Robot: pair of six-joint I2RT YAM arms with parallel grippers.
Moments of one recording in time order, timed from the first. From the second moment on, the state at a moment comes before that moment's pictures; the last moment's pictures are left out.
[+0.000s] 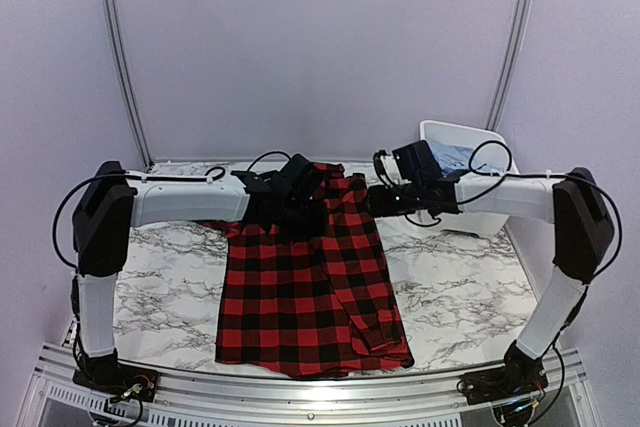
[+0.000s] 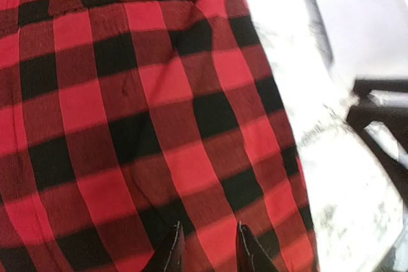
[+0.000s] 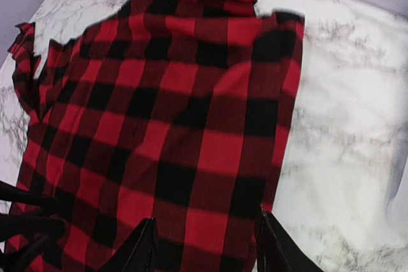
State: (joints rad) left arm -0.91 2.02 1.57 -0.40 -0.14 -0.76; right arm 0.57 1.70 1.15 -0.19 -0.03 0.31
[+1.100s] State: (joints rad) left arm -0.83 1.99 1.47 -0.35 0.08 -0.74; right arm 0.43 2.65 2.27 -0.13 -0.18 0.21
